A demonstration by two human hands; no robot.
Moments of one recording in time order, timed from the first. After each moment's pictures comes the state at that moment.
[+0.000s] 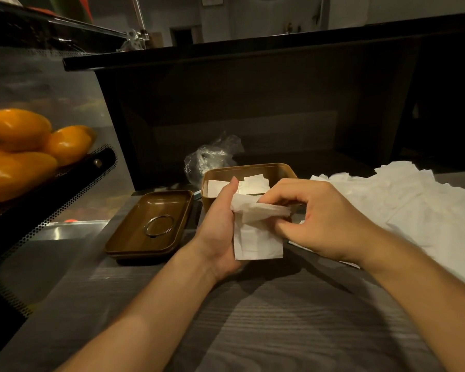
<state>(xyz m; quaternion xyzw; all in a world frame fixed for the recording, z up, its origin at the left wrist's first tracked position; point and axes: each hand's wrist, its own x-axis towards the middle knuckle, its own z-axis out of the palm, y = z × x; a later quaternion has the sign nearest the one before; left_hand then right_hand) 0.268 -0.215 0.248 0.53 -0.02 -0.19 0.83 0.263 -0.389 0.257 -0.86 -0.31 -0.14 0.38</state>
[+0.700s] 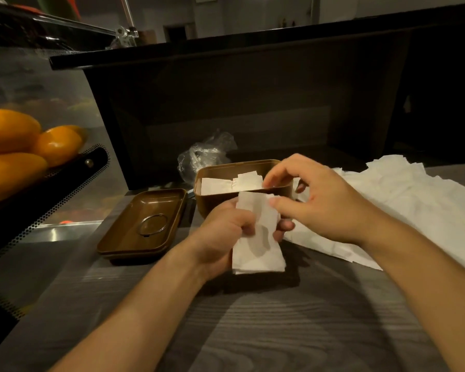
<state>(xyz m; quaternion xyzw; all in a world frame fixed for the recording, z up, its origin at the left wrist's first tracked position) 0.259 -0.218 0.252 0.66 -0.09 -0.19 0.72 0.265 -0.399 0.267 -0.85 -0.25 -0.14 0.43</state>
